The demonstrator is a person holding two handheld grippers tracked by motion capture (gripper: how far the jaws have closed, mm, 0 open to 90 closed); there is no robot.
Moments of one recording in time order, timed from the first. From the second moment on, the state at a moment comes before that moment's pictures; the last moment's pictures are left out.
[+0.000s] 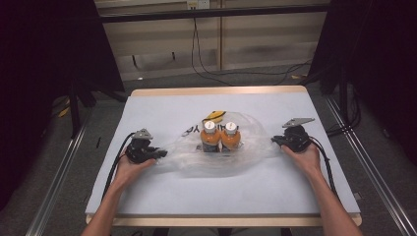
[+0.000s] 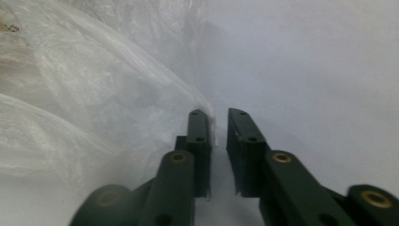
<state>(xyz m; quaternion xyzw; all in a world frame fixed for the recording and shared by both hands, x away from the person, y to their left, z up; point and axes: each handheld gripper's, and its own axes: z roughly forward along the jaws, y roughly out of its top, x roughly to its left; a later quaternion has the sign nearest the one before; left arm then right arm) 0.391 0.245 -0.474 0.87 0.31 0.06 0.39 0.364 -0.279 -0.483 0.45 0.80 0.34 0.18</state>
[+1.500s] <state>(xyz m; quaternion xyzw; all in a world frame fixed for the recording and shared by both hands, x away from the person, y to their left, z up) 0.357 0.233 -0.394 0.82 0.23 0.10 0.52 0.318 -0.285 -0.380 0.39 0.73 0.52 0.23</state>
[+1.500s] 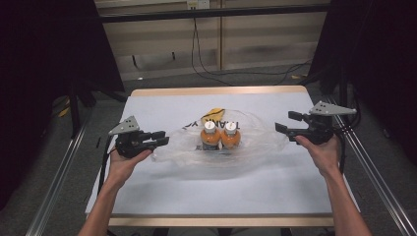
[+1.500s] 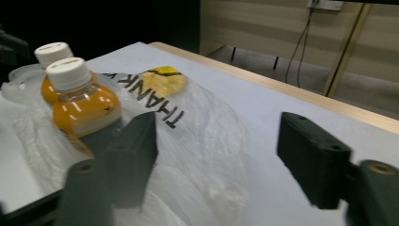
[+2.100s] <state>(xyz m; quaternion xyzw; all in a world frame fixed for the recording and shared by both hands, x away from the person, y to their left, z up) 0.381 0.160 -0.406 0.88 0.19 0.07 0.44 0.355 -0.187 -0.393 0.29 0.85 0.43 0.13</state>
